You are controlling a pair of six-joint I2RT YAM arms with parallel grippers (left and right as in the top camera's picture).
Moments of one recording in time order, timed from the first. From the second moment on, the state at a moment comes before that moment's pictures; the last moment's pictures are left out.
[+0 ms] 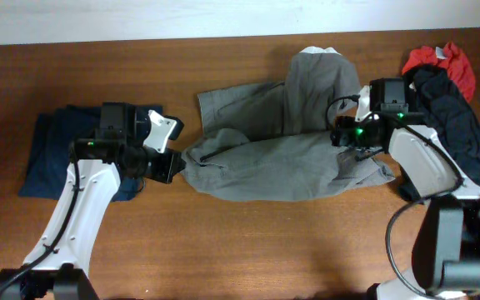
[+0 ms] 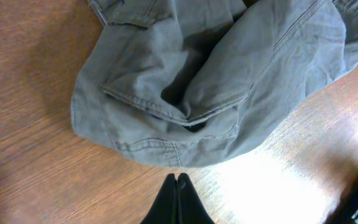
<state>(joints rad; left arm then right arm) -0.05 1.52 1.10 -0.83 0.52 0.24 -0.05 1.74 1.17 -0.59 -0.18 0.17</state>
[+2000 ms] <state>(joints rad) -0.05 1.58 1.10 -0.78 0.44 0.22 -0.19 1.50 1.23 -1.02 -0.30 0.05</state>
